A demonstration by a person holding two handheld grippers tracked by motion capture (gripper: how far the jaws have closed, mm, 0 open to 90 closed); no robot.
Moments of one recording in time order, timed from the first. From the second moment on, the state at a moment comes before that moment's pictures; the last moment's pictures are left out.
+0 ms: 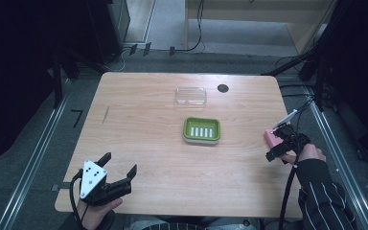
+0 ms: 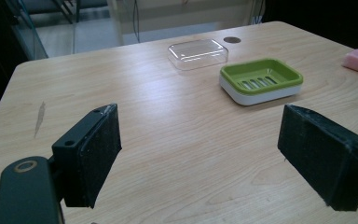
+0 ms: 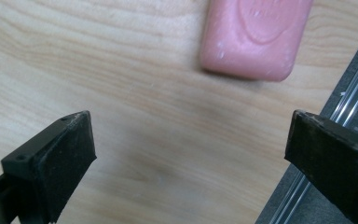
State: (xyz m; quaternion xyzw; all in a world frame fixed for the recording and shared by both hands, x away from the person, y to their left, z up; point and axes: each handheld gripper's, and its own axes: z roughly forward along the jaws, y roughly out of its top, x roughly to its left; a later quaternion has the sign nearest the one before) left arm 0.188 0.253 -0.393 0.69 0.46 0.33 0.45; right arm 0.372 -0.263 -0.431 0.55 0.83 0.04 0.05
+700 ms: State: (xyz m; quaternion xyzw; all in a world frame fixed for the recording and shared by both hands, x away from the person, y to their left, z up) left arm 0.189 0.252 -0.393 0.69 0.46 0.33 0.45; right arm 0.415 -0.276 -0.438 0.57 0.82 0.05 0.03
